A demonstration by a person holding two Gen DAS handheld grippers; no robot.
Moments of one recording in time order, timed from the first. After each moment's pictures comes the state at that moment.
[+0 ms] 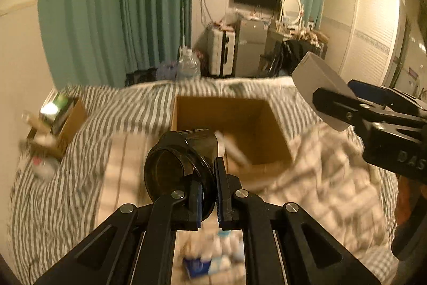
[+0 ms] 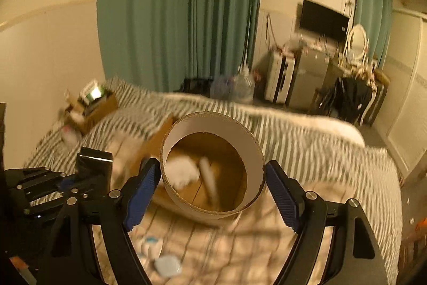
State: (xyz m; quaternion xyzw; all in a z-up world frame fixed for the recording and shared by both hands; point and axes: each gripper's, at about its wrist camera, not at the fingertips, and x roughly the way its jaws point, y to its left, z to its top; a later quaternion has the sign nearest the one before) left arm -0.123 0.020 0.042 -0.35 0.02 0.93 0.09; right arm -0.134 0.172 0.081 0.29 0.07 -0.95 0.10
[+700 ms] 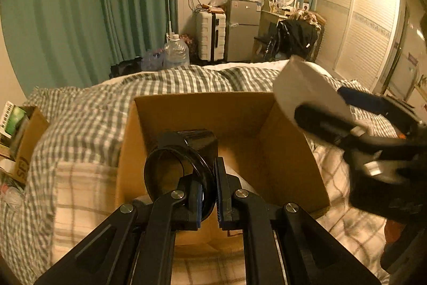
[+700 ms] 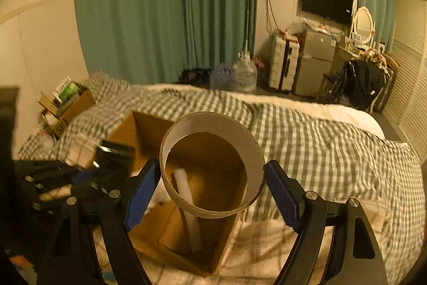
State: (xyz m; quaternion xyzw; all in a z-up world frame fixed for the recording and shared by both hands) left arm -0.236 0.064 -0.035 -0.39 0.04 0.91 0.12; right arm -0.247 0.203 -0.005 0.31 0.03 -0.94 0.12
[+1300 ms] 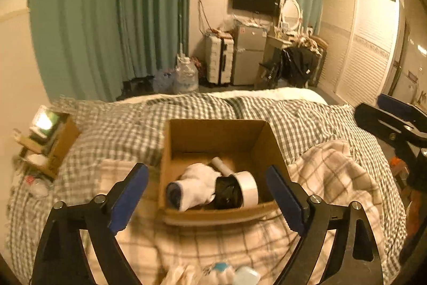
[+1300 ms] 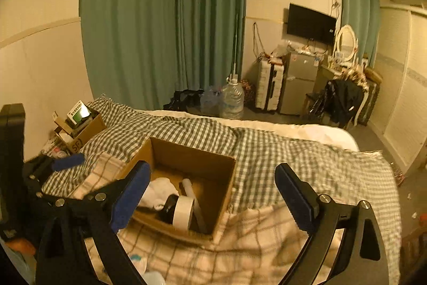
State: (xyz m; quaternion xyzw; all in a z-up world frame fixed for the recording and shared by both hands) left arm -0.141 0.026 0.054 -0.33 0.02 0.94 0.09; right arm -0.139 0.215 0.098 0.27 0.04 -0.96 0.08
